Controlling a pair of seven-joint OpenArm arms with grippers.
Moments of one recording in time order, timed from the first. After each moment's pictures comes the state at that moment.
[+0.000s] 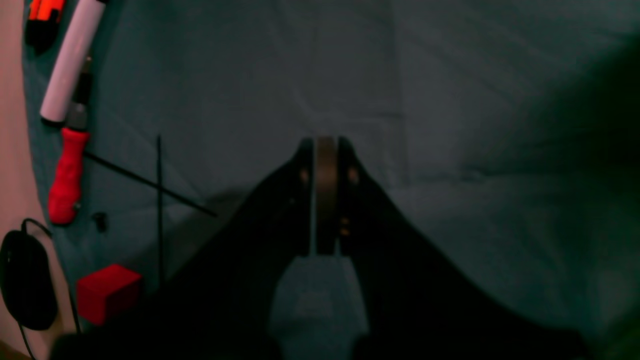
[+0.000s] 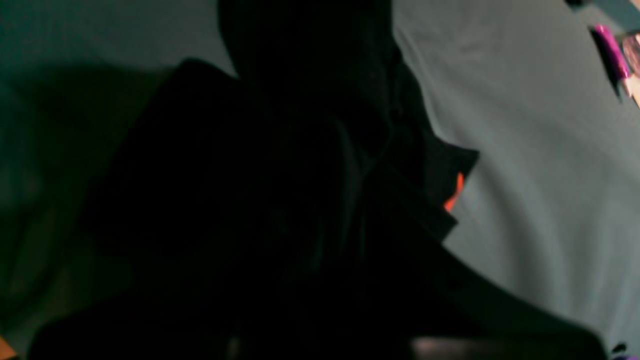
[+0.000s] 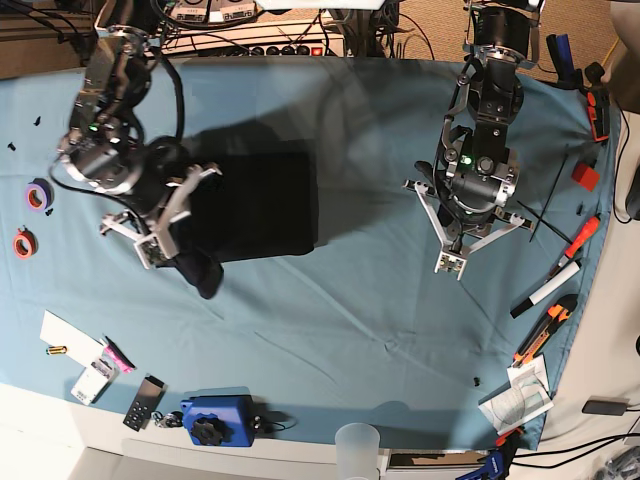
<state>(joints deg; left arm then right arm) -0.4 -5.4 9.6 107.1 8.7 -4.9 69.8 -4.1 12.3 14.3 116.6 21.0 34.4 -63.0</state>
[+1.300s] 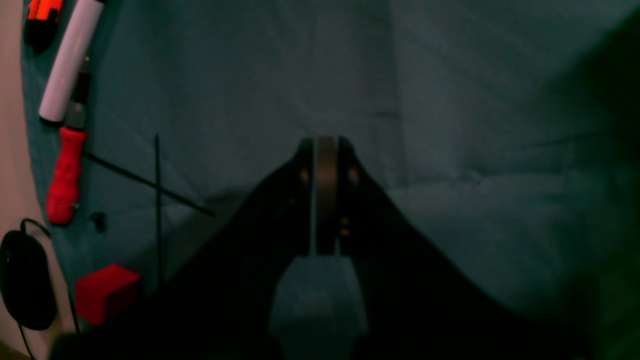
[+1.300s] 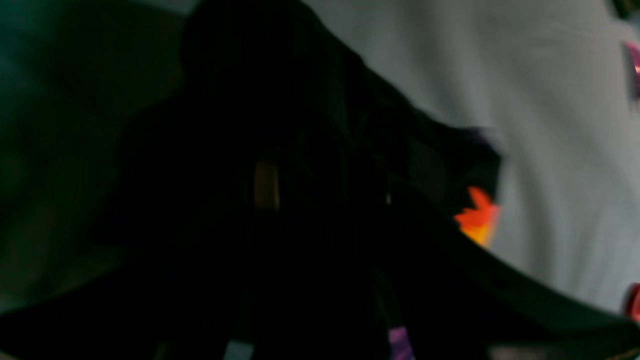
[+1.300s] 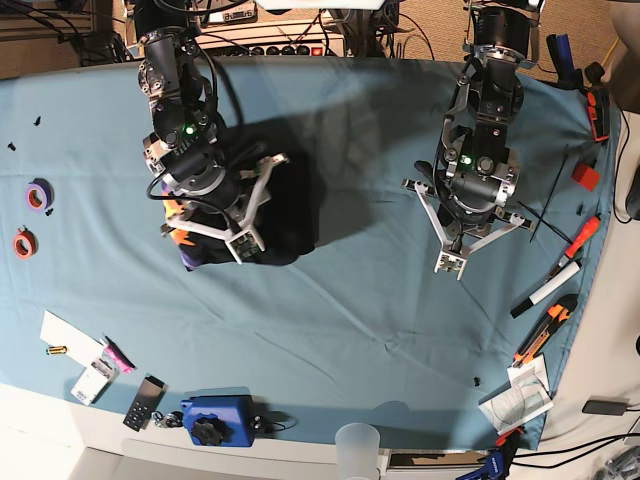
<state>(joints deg) -0.4 -5.4 9.6 107.1 8.7 -4.9 69.7 -2.0 12.8 -11.9 116.5 -0.2 17.8 -67.9</state>
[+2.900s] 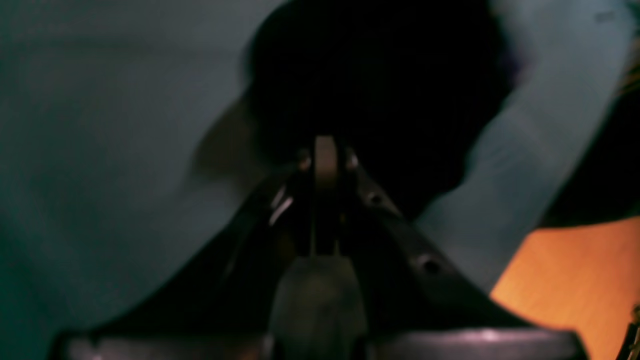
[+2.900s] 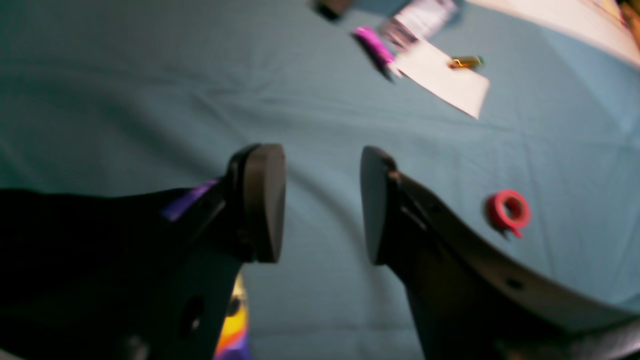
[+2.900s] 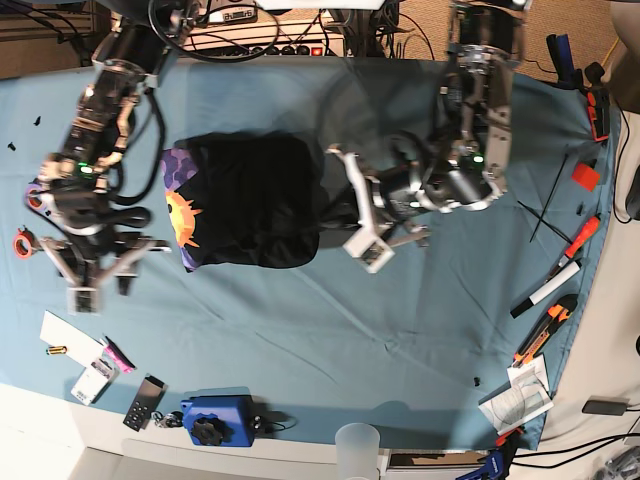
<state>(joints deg) -0.6 0.1 10.6 106.8 -30.1 -30.4 59.8 6.8 11.7 20.9 116.6 2.7 18.8 -64.5</state>
